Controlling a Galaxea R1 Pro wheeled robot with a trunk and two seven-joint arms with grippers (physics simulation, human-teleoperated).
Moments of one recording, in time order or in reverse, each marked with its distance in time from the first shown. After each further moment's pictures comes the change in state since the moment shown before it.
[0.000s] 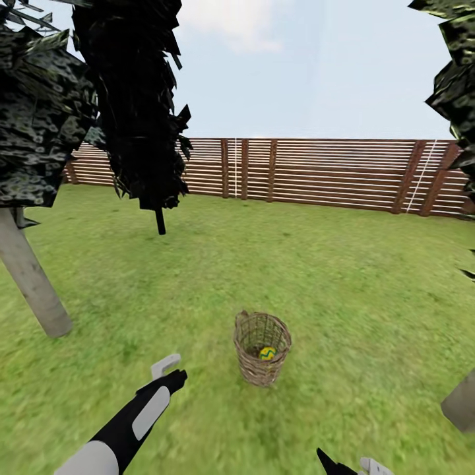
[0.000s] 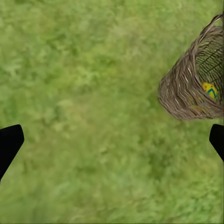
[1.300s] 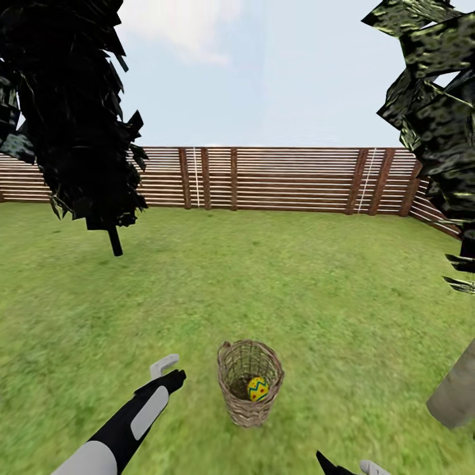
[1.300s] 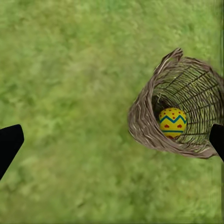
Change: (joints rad) left arm 0.000 0.007 0.001 0.000 0.004 0.001 -0.005; right arm 0.000 0.000 0.000 0.016 0.000 -0.001 0.000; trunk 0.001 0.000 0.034
